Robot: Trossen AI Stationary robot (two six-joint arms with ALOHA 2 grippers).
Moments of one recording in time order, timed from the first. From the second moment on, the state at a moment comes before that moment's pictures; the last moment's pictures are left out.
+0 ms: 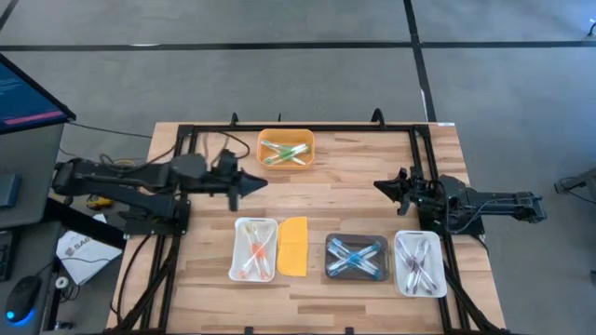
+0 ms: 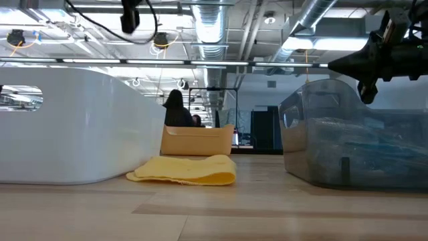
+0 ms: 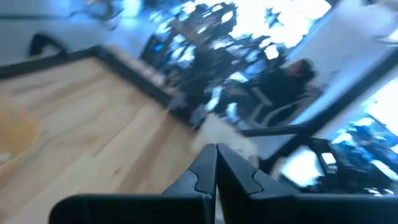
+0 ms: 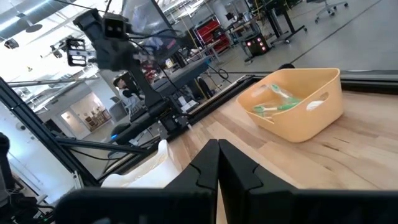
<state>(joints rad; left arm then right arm) -0.03 0.93 0.74 0.03 -0.13 -0.62 -0.03 0.04 0.01 0.05 0.24 0.55</state>
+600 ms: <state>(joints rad) -0.08 0.50 0.63 0.04 0.08 -0.55 -0.03 0.04 0.01 0.05 0.24 0.55</state>
